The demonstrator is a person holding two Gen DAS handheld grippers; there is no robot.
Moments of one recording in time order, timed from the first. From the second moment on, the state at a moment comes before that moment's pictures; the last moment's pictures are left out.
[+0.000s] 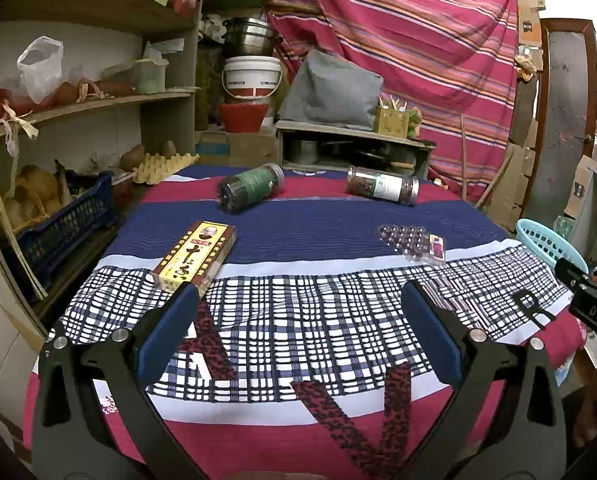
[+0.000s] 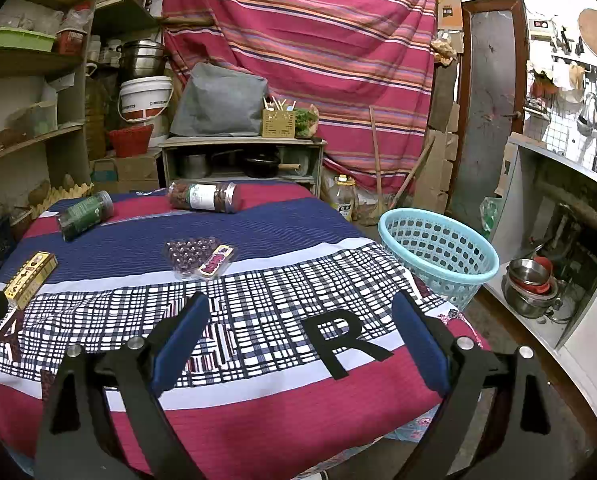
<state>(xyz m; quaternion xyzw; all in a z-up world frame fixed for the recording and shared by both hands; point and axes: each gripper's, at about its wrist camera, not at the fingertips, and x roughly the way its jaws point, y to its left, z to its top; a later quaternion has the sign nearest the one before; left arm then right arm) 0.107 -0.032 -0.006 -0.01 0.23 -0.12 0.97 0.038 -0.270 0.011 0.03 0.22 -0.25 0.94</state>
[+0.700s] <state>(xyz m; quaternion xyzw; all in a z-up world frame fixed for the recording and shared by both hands) 0.109 -0.037 -0.010 0.00 0.24 -0.12 0.96 0.038 -0.271 0.011 0.03 0.22 -0.25 0.94</state>
